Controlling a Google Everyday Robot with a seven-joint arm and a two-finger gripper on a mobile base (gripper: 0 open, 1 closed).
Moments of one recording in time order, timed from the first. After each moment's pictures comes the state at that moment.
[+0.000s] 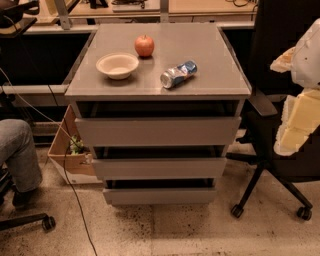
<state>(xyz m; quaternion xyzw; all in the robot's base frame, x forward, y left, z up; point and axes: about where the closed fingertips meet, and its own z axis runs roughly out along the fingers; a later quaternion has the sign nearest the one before) 0.438 -0.217 0.976 -0.60 0.78 -0.03 0.16</state>
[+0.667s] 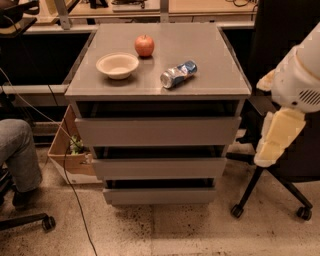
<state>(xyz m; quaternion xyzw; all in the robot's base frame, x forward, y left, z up) 0.445 -0.206 0.934 -0.59 0.79 0.00 0.16</state>
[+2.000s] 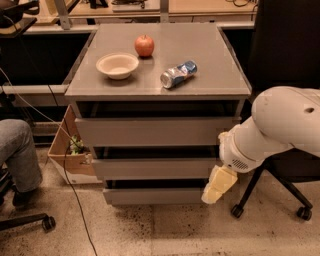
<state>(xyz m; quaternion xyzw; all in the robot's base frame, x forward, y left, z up) 0.462 -0.148 0.761 -0.55 0.81 0.04 0.19</state>
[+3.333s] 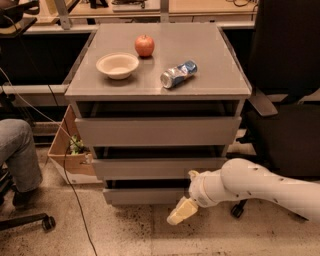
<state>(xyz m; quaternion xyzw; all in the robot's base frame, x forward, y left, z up) 0.480 -0.074 0.575 -0.48 0.81 0.18 0.26</state>
